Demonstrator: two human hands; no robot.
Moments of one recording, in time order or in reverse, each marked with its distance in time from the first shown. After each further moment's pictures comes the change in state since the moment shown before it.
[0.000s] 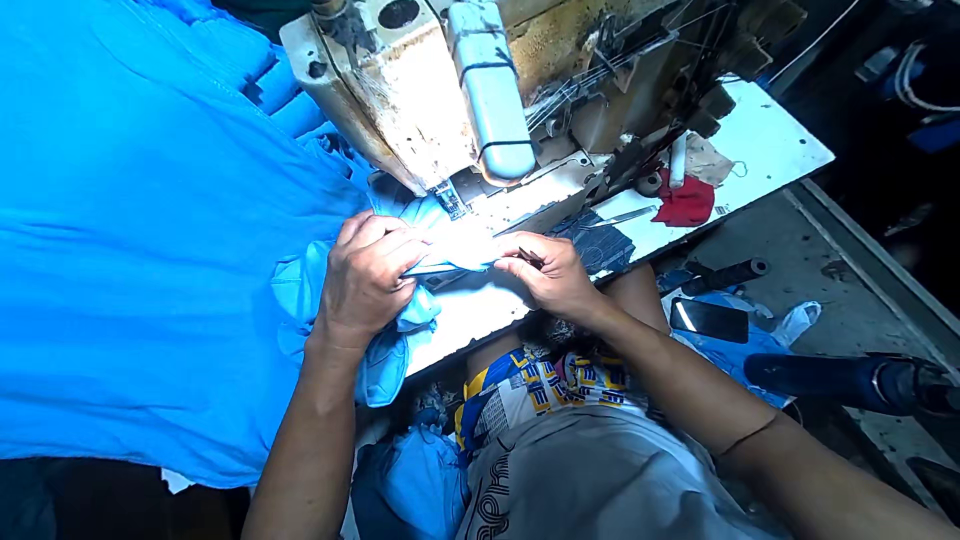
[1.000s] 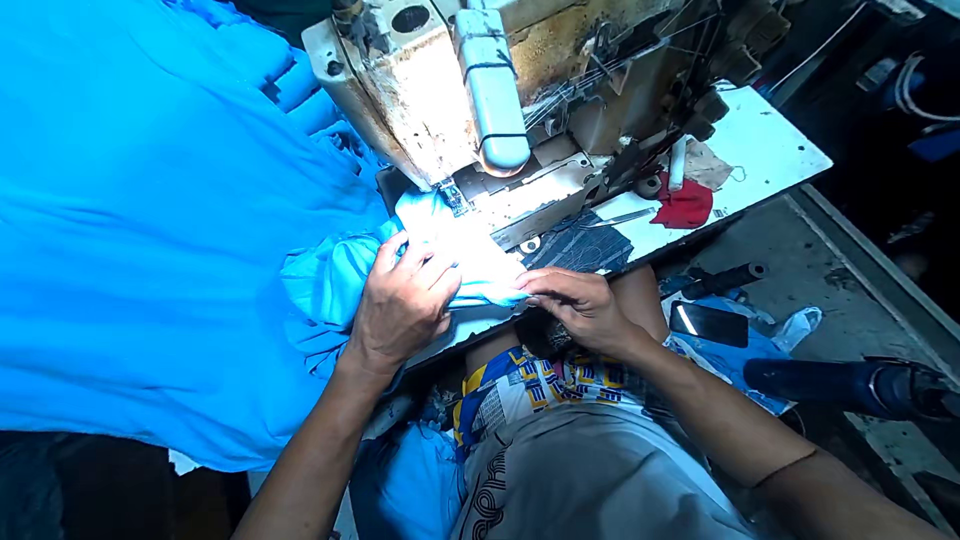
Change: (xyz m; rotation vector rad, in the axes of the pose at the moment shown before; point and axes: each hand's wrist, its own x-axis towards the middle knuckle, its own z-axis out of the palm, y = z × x) left_hand -0.009 0.054 0.002 0.171 -0.083 0.089; right_hand -0.054 -0.006 -0.023 0.022 -0.095 -0.119
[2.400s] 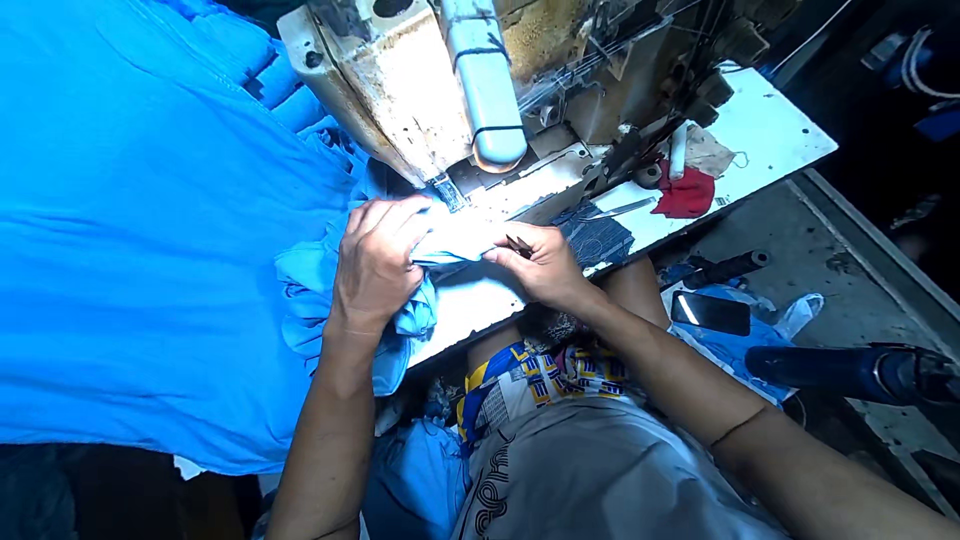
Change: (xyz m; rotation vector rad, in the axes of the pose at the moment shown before) left_hand 0.017 -0.042 0.010 -0.097 0.043 -0.185; right_hand 0.057 0.008 0.026 0.016 0.106 0.221
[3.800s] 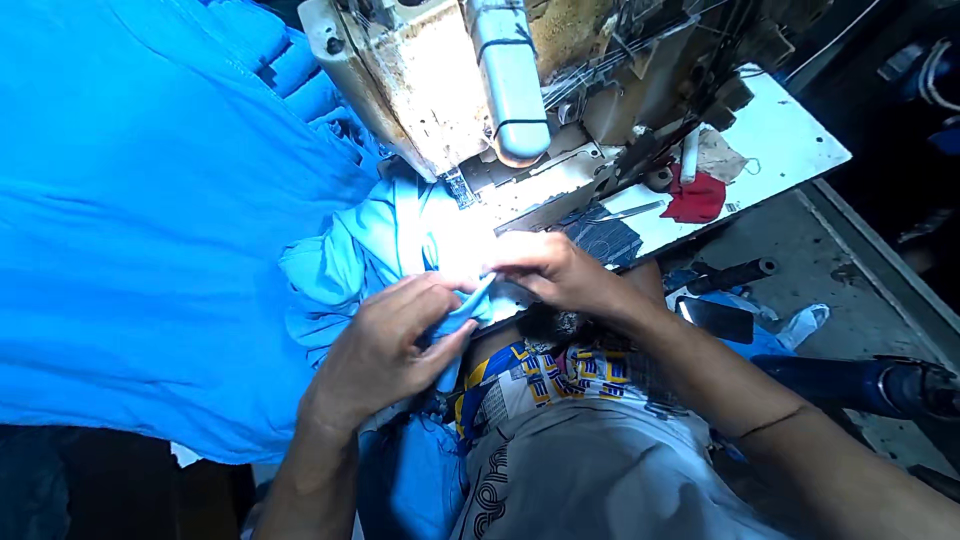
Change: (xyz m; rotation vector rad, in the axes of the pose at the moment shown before) left_hand -0.037 0.059 -0.053 -0.553 -0.063 0.024; right_hand 0.010 -0.011 -0.022 -0.196 -0.382 -0.309
